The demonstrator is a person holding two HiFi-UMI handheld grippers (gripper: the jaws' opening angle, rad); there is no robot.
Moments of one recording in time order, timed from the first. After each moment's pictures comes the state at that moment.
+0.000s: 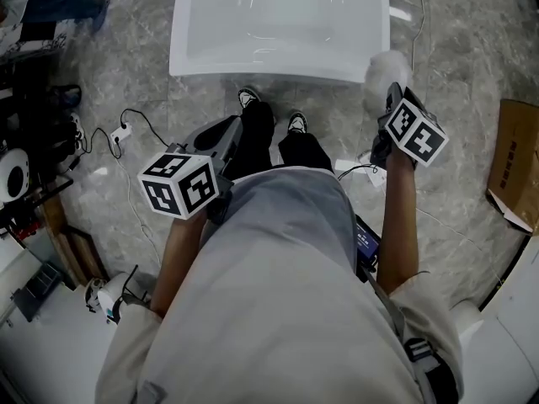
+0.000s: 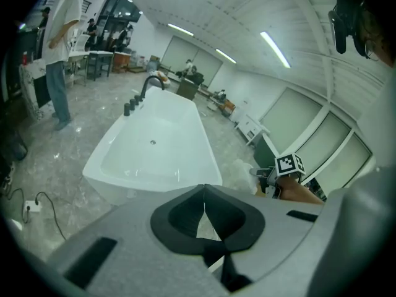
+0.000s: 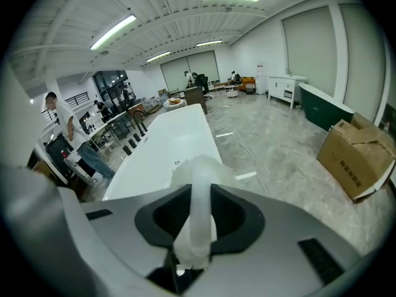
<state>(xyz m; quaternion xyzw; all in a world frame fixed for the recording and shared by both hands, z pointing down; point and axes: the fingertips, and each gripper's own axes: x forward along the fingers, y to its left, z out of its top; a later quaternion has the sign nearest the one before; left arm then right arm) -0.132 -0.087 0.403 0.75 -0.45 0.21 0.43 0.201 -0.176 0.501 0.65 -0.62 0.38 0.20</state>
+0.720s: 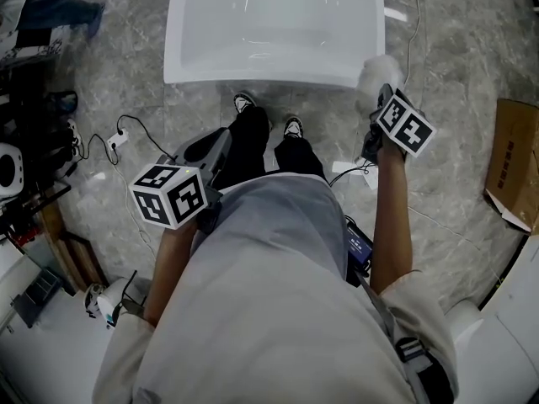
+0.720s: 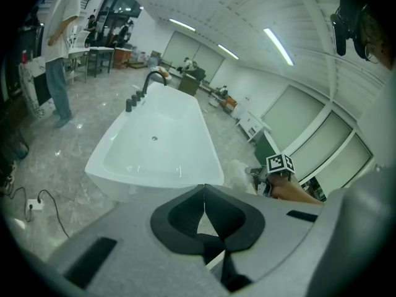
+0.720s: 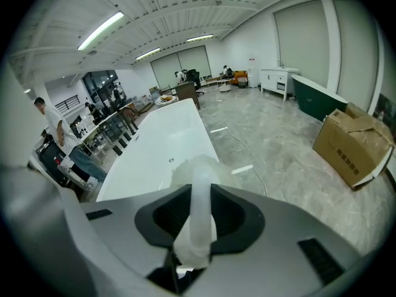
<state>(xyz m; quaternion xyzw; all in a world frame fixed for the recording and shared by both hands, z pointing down) -0.138 -0.078 0.411 0.74 -0.45 0.22 0.44 0.213 -0.181 0.545 0.67 -0.59 0.41 0.19</state>
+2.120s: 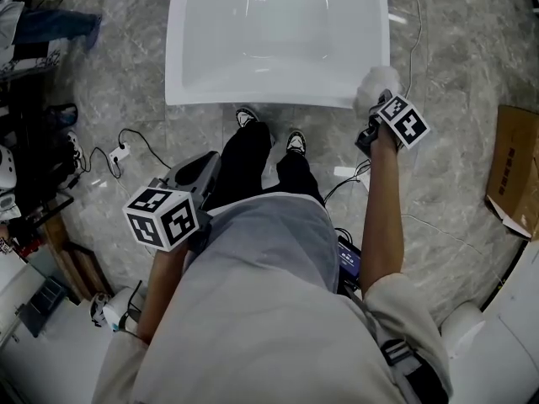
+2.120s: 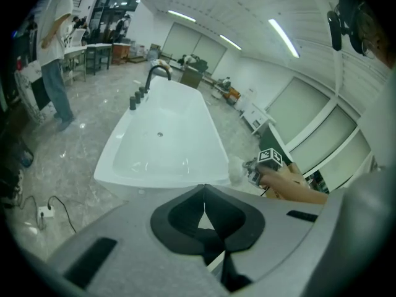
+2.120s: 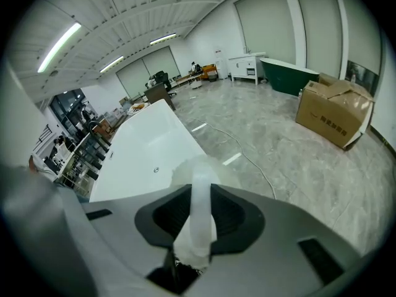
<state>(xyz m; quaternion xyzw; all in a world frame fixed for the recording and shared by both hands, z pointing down) -0.177 -0.111 0.422 0.73 -0.44 0.27 0.45 0.225 -0.235 0.620 0.72 -0.48 0.48 0.13</state>
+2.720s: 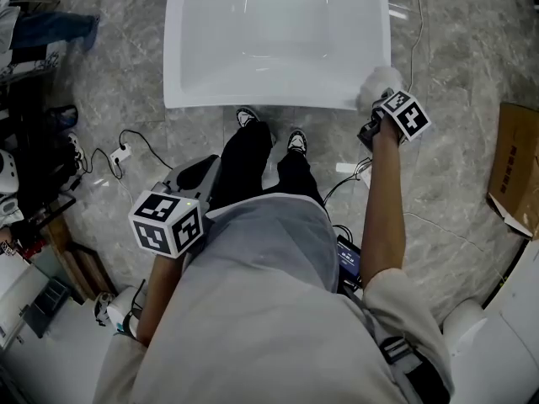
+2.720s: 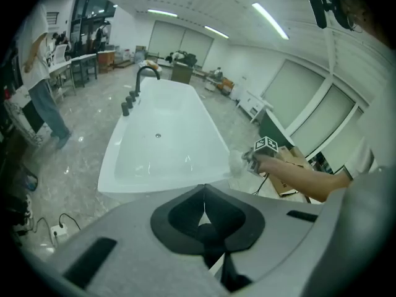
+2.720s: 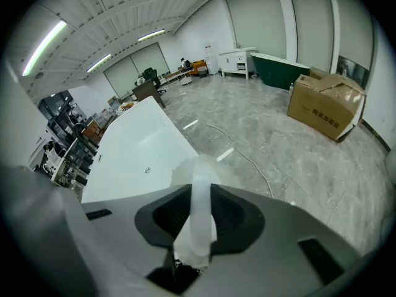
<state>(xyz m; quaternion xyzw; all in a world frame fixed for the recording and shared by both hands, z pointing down) -0.172 -0.116 0.428 0.74 -0.42 0.32 0.41 0.241 -0.243 0.651 0.73 -0.44 0.50 0.13</state>
